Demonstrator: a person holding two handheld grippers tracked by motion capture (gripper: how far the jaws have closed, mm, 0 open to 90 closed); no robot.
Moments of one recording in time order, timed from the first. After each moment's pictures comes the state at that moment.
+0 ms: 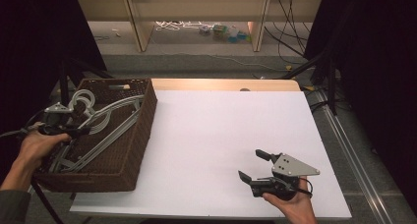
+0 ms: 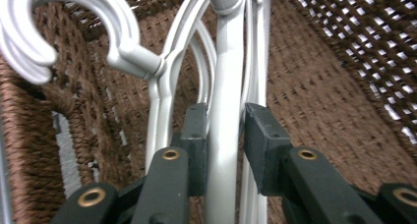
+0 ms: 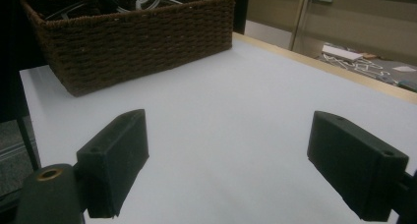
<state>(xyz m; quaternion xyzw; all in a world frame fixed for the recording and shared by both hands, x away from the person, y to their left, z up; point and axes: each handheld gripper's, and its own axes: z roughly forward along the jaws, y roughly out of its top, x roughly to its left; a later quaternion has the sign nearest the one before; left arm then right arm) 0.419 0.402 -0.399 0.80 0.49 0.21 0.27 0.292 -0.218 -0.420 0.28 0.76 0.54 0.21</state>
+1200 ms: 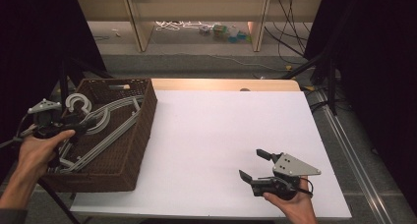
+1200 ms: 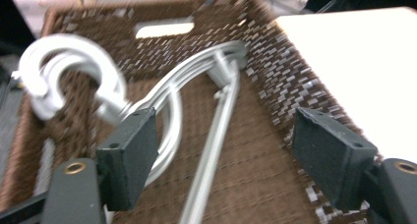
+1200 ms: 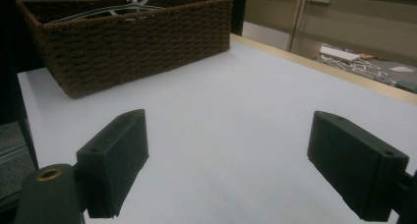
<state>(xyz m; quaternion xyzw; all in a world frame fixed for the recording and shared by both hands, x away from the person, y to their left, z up) 0.374 0.359 -0.352 0.68 0.54 0.24 0.43 0.293 -0.219 -0.421 0.28 0.76 0.55 0.21</state>
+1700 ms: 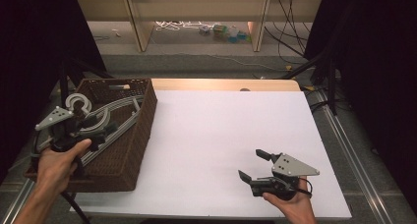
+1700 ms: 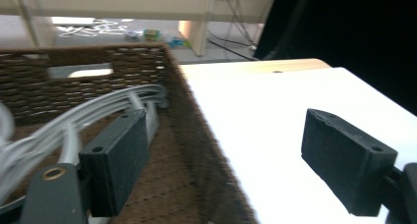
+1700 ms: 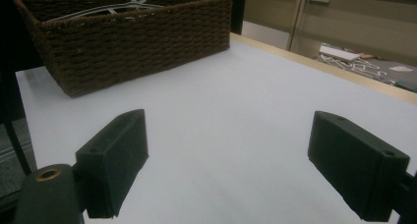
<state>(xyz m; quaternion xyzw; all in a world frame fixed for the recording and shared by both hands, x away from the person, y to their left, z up) 0.337 0.293 -0.344 0.66 0.50 0.23 0.52 0.292 -0.217 -0.422 0.29 0.76 0.55 0.21</state>
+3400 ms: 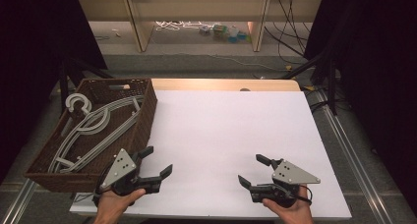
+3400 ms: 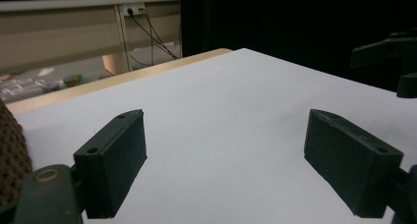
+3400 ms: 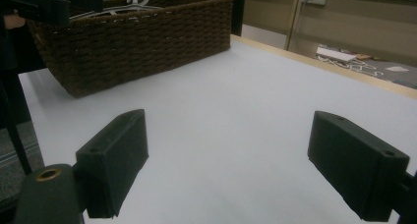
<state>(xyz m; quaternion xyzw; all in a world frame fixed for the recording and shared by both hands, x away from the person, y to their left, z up) 0.278 0.186 -0.420 0.71 0.32 0.25 0.58 0.277 -0.217 -0.430 0.30 0.75 0.55 0.21</state>
